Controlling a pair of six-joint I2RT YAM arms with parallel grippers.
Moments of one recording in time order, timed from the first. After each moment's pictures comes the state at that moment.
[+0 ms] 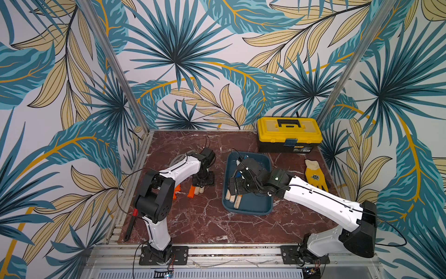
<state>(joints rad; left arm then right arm) -0.43 1.83 1.30 -0.92 0.05 -0.46 0.93 1.44 1.33 -0.83 0.16 0.65</state>
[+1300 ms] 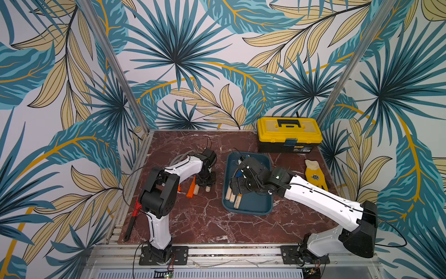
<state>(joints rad) -0.43 1.88 1.31 -0.86 0.13 -0.46 0.90 1.44 1.33 -0.86 0.18 0.62</state>
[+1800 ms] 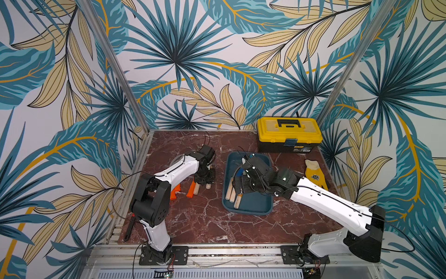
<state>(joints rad) -0.45 1.76 1.31 -0.91 0.15 -0.49 0.90 1.37 1.32 -0.87 0.21 0.63</state>
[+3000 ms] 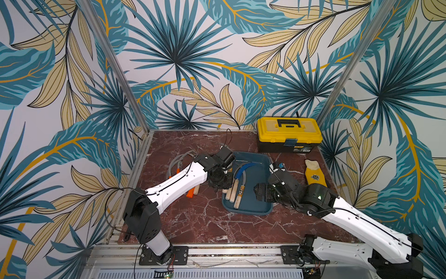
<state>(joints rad) -0.75 1.64 1.45 -1.03 0.15 -0.61 0.90 1.02 1.12 -1.01 0.34 0.81</state>
